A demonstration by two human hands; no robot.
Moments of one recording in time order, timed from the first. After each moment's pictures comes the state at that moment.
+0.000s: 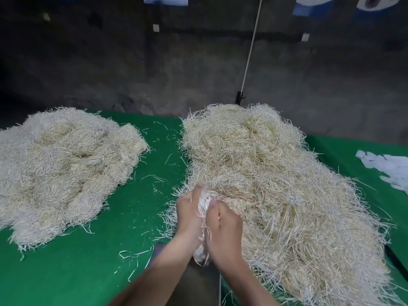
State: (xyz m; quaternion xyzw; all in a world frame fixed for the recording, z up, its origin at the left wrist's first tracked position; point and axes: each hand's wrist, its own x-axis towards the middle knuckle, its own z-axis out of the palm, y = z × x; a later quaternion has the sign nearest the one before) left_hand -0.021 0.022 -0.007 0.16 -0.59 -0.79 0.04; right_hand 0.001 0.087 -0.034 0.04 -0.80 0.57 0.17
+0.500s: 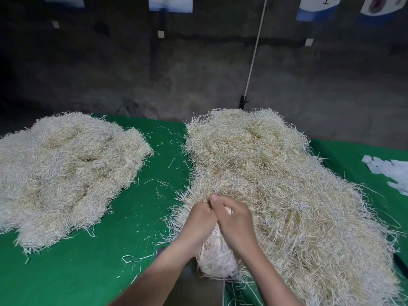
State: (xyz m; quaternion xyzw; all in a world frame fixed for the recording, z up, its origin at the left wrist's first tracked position) left_hand -0.023 0.014 -0.015 0.02 -0.74 -0.66 -0.08; right_hand -0.016 0.106 -0.011 0.11 -0.80 0.58 0.09
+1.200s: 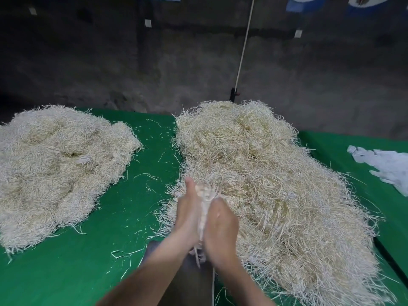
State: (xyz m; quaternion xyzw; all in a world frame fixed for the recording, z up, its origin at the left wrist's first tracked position) left_hand -0.029 0.029 -0.011 0.18 -0.61 -0.78 -0.02; right_hand -0.007 0.087 -0.042 -0.01 -0.84 0.49 0.22
